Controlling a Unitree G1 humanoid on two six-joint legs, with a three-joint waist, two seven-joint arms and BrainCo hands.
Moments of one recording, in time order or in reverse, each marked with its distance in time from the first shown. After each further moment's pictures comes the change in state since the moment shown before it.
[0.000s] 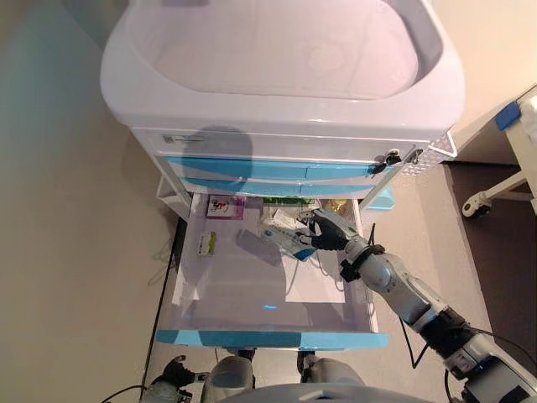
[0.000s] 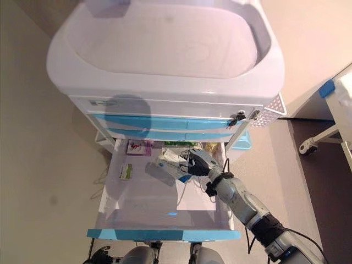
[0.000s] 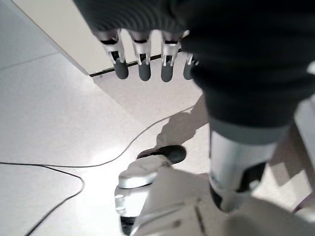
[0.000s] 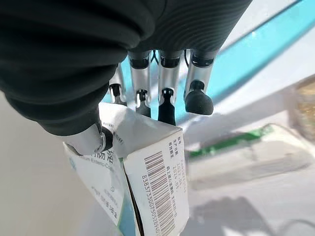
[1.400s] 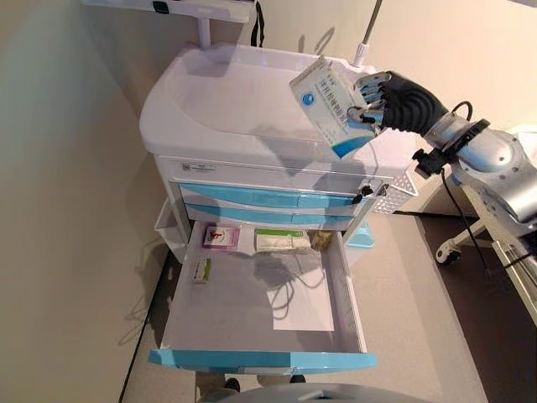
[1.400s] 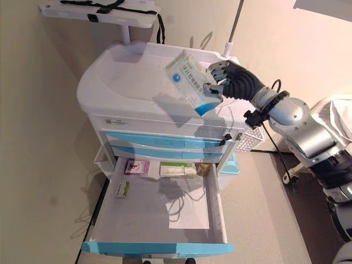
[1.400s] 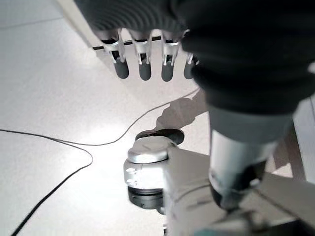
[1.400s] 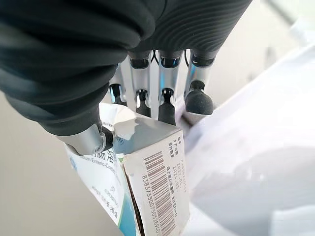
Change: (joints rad) left arm 0.132 0.042 0.042 0.052 -0.019 0.006 -0.125; right arm -0.615 -0.506 0.050 0.084 0.842 0.020 0.119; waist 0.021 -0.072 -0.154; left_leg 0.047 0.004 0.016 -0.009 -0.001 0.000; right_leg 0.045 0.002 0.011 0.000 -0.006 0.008
